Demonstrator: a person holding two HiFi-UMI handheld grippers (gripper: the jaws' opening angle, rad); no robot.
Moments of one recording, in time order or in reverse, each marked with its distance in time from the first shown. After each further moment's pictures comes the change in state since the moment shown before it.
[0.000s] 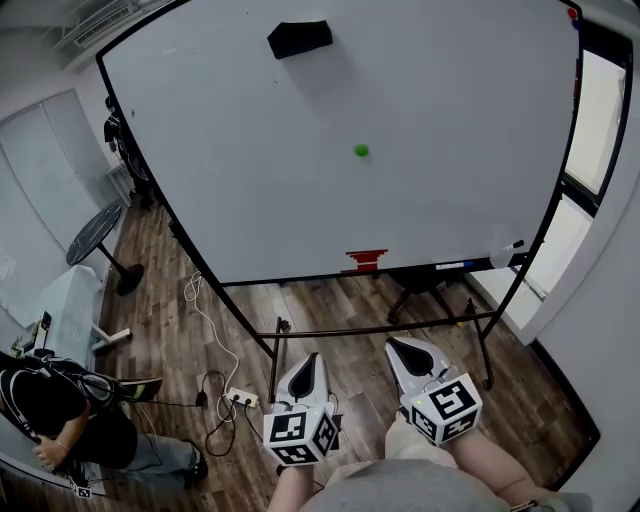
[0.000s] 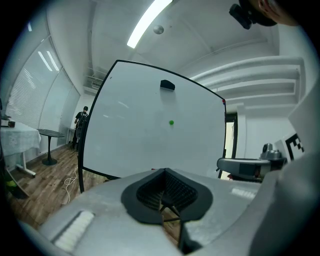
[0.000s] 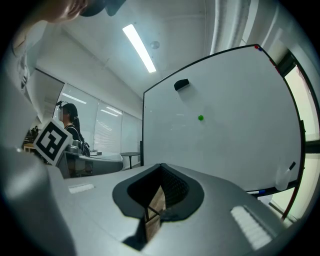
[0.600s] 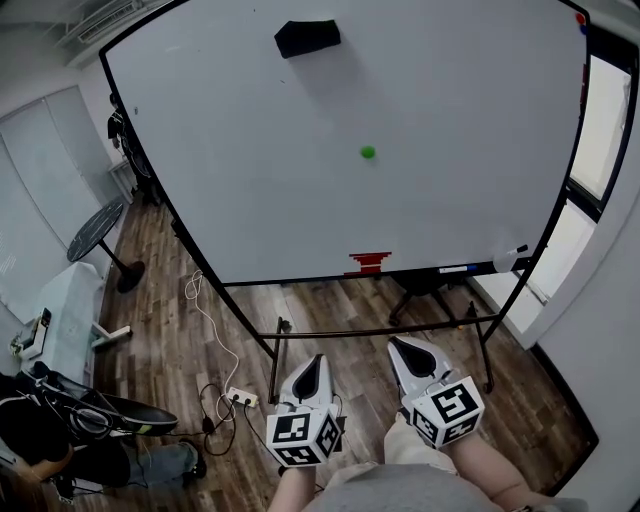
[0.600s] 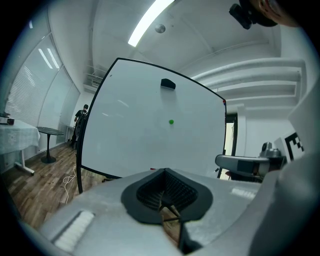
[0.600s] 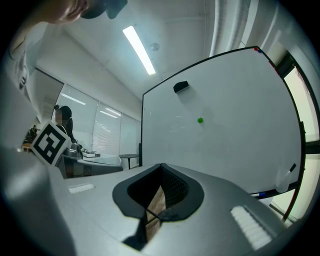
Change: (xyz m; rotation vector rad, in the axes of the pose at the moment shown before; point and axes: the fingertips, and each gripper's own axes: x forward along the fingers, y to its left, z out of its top) left arm 0.008 -0.001 0.000 -0.014 0.008 -0.012; right arm 0.008 -0.004 0.009 -0.001 -0.028 -0.013
